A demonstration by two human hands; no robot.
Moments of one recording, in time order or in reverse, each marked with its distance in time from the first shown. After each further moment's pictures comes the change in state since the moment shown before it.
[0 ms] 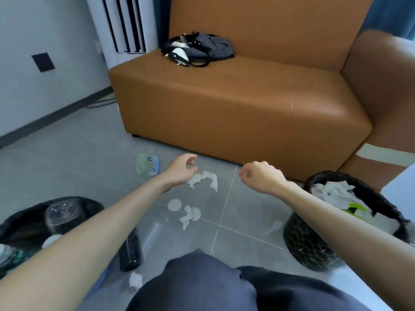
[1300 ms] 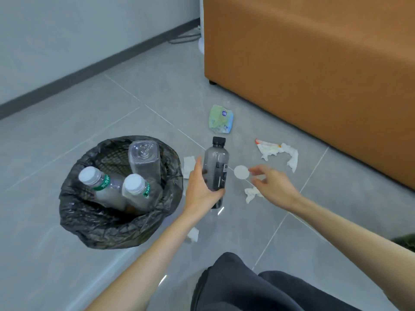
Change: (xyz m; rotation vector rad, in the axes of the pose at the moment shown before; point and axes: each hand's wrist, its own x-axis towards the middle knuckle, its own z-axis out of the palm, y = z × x) left_hand -0.064 -0.192 0.029 -0.369 0.412 -0.343; right_hand 0.052 -0.119 0.164 0.391 -0.313 -0.301
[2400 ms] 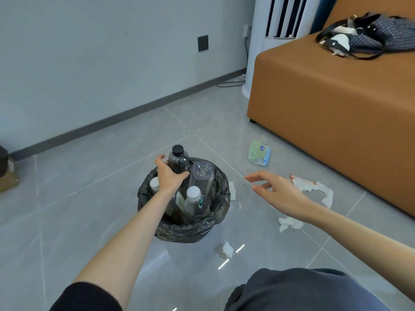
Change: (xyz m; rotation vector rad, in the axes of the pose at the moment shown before) left_hand 0.012 -0.004 -0.195 -0.081 0.535 -0.108; right_hand -0.055 -0.141 -0.015 0.029 -0.087 -0.354
